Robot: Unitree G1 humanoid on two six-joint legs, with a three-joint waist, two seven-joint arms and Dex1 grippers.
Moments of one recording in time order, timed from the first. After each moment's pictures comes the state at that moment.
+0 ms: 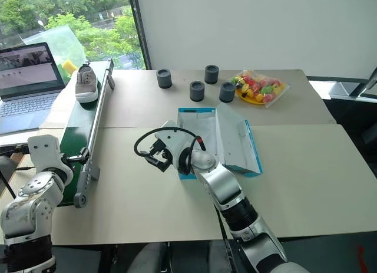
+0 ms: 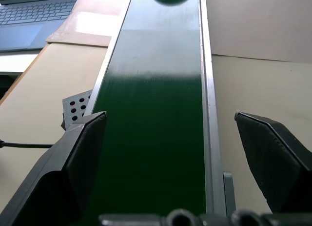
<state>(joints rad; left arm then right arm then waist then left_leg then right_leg) -0.16 0.43 0.42 -0.28 -0.31 0.83 0.02 -0.57 -0.09 0.39 -0.12 0.14 0.61 0.41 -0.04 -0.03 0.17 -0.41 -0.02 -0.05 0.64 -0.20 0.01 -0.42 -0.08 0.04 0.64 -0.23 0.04</state>
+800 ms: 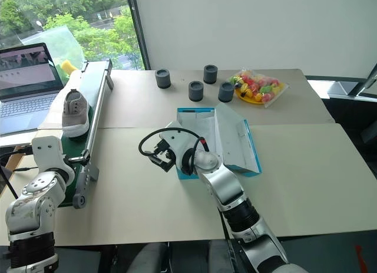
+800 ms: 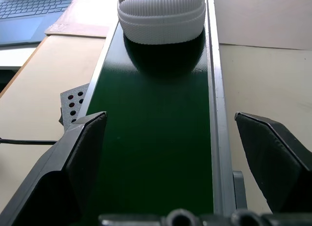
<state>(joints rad) -0.17 0.42 0.41 -0.25 -0.26 0.83 0.02 -0.56 -0.09 0.38 -0.12 0.13 0.62 0.41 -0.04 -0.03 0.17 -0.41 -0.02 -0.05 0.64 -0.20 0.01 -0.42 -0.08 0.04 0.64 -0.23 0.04</state>
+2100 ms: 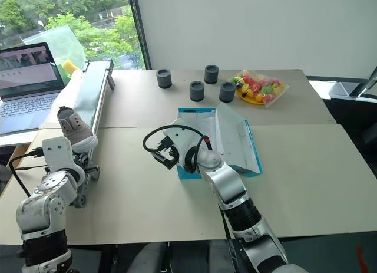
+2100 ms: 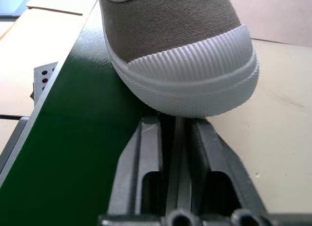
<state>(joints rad) -0.18 0.30 0.41 -0.36 -0.26 0.95 0.07 -0.55 -0.10 0.34 -0.14 0.13 0.65 0.40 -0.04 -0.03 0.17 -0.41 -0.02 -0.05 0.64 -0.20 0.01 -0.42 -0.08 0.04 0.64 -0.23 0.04</state>
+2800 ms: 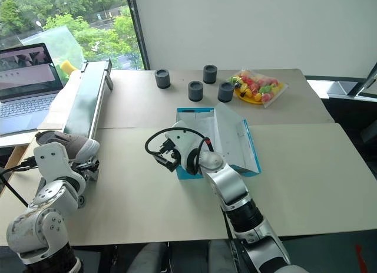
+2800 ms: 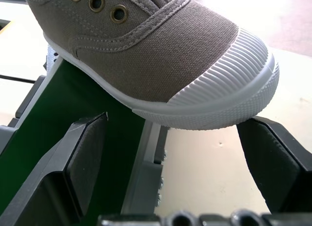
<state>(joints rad) -0.18 0.14 0.51 -0.66 -0.25 1.21 0.16 -0.54 -0.11 0.35 -0.14 0.12 0.66 0.43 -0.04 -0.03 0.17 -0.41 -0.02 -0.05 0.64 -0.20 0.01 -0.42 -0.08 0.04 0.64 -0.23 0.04</state>
